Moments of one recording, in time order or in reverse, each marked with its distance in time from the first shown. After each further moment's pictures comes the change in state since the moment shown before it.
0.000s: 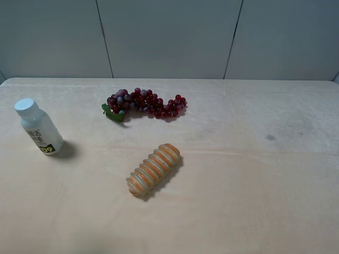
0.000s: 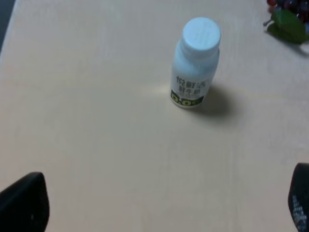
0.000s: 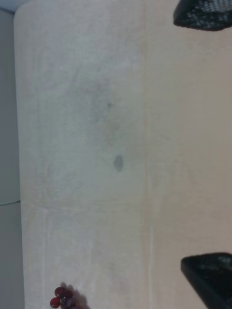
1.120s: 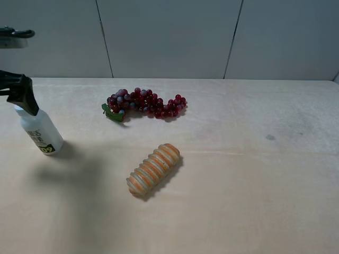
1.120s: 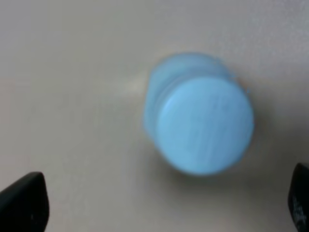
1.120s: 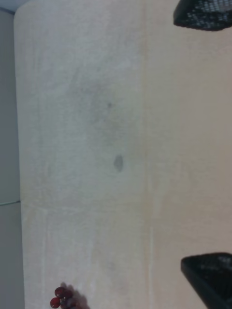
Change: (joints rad) left arm -0.089 0.831 -0.149 -0.013 -0.242 0.000; right arm 0.000 0.000 0.000 0.000 -0.001 0.000
